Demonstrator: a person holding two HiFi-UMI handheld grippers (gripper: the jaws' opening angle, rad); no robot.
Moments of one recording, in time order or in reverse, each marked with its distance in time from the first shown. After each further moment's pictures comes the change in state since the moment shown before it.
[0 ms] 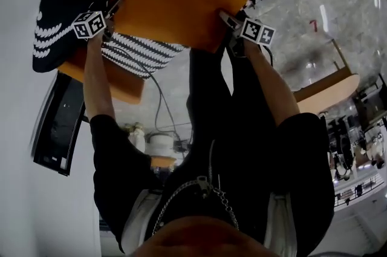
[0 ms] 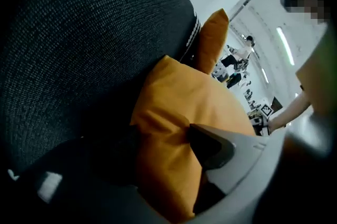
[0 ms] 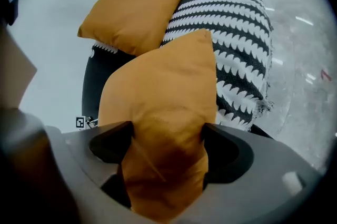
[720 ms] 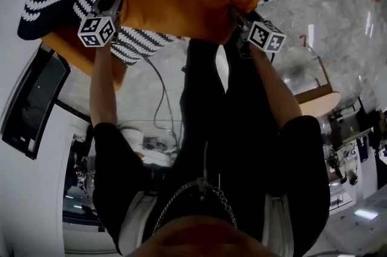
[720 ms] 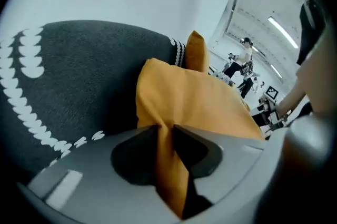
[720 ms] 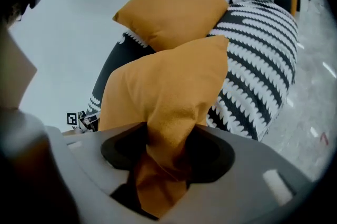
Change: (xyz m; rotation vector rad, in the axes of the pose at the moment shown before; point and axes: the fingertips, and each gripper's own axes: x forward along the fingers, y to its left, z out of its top) left arm -0.079 -0.068 -0.033 0.067 -0.283 0.196; right arm -0.042 0.050 0.025 -0.353 0.019 0.019
